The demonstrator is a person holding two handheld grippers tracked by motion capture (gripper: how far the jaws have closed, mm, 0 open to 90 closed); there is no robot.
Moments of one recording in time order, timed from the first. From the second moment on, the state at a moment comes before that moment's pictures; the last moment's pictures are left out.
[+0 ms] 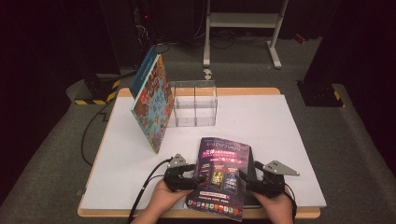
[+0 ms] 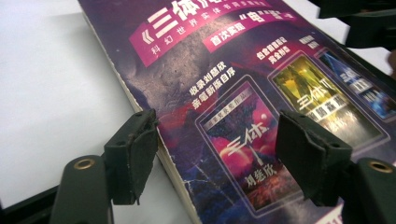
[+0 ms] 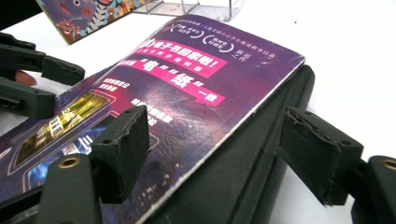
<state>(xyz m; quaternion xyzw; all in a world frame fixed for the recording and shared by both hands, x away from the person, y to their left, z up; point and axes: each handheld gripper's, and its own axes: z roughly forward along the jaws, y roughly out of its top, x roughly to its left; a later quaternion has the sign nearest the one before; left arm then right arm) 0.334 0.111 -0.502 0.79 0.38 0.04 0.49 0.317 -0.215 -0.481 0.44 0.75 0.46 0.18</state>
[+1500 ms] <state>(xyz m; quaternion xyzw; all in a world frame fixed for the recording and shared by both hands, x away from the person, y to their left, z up) 0.338 0.082 -0.504 0.76 0.39 0.00 0.52 0.324 -0.231 -0.497 0.50 0.73 0.47 0.09</state>
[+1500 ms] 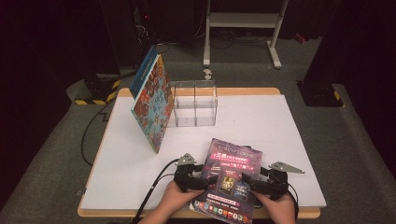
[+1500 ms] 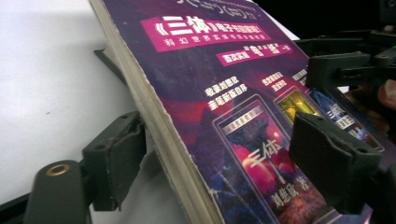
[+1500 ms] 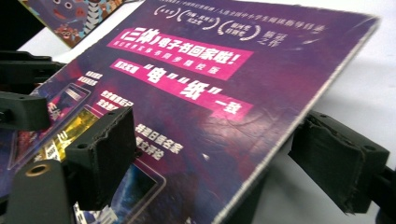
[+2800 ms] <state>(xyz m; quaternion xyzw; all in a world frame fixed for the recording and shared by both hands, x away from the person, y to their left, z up) 0.330 0.189 -0.442 0.71 0.41 0.19 0.54 0.362 -0.118 -0.413 0.37 0.73 0.56 0.16</state>
